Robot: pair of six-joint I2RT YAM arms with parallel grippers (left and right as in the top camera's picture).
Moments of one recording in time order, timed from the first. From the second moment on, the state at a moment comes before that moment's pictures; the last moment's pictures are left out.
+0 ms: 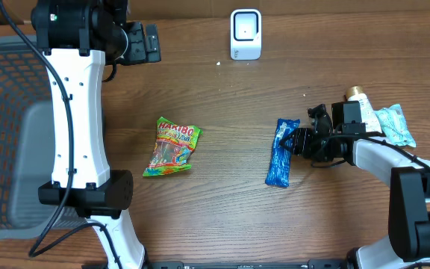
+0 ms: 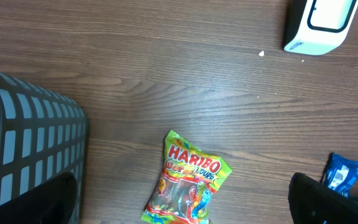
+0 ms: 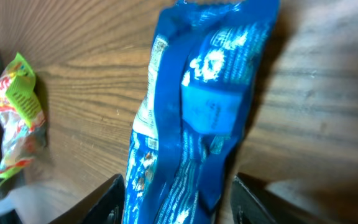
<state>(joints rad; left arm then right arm) -0.07 2.04 2.60 -1.67 -0.02 -0.21 0.07 1.73 0.78 -0.26 -0.65 0.30</state>
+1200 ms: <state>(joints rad) -0.07 2.04 2.60 -1.67 -0.02 -0.21 0.11 1.87 0.93 -0.50 -0.80 0.18</state>
